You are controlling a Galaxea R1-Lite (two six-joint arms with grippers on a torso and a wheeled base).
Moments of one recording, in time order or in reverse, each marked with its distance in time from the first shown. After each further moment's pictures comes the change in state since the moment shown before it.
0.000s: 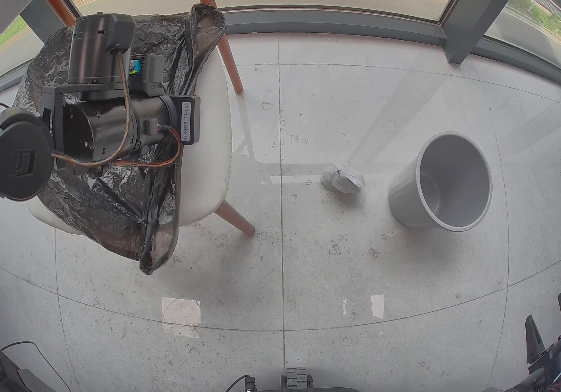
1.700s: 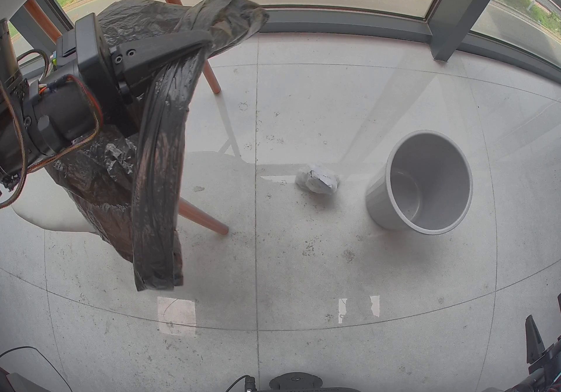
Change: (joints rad) left arm 0.042 -0.246 0.293 -0.591 -0.954 -0.931; right arm 0.000 0.000 0.000 0.000 0.000 0.003
